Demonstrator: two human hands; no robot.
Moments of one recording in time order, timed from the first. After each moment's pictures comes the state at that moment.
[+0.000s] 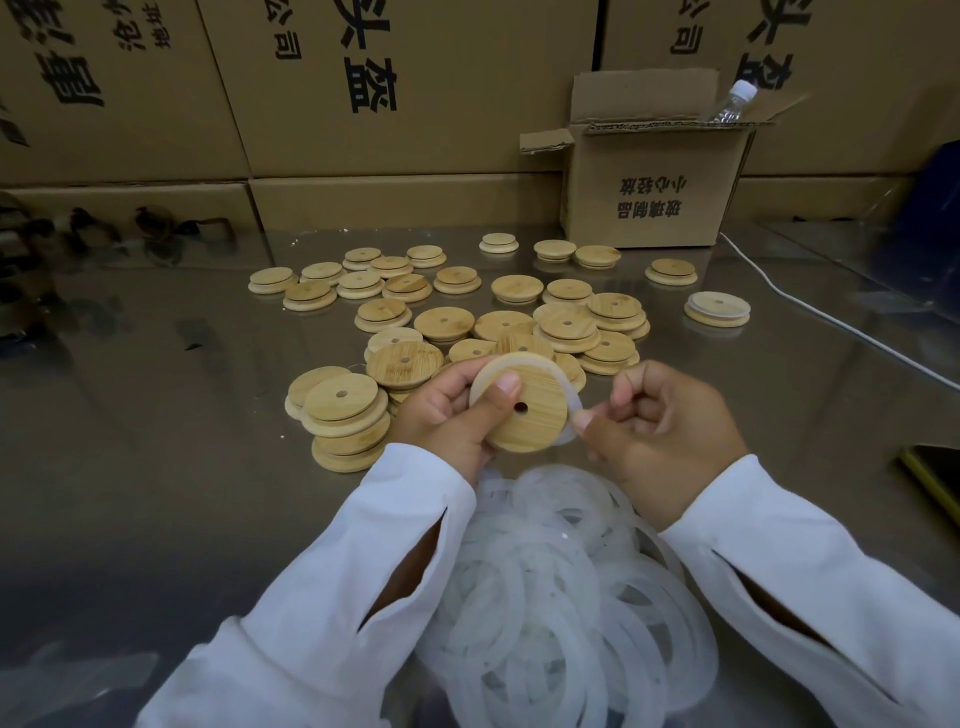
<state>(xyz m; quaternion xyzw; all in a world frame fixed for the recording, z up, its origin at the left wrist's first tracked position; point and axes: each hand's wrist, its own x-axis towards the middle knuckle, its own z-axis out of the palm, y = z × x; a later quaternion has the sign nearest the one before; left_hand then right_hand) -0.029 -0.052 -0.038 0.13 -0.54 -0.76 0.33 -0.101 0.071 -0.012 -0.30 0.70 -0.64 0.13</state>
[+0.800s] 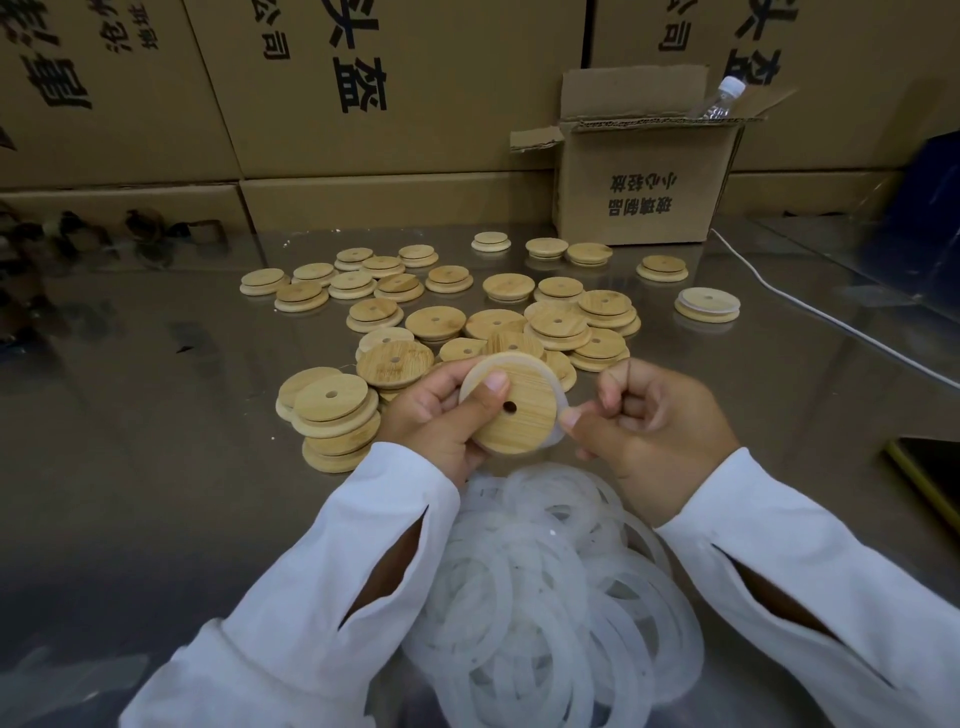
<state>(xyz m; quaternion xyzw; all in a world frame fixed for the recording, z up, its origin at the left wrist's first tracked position) -0.028 -0.053 -0.036 0.13 -0.53 -0.78 0.31 -0.099 0.075 -0.006 -0.33 0.65 -0.66 0.16</state>
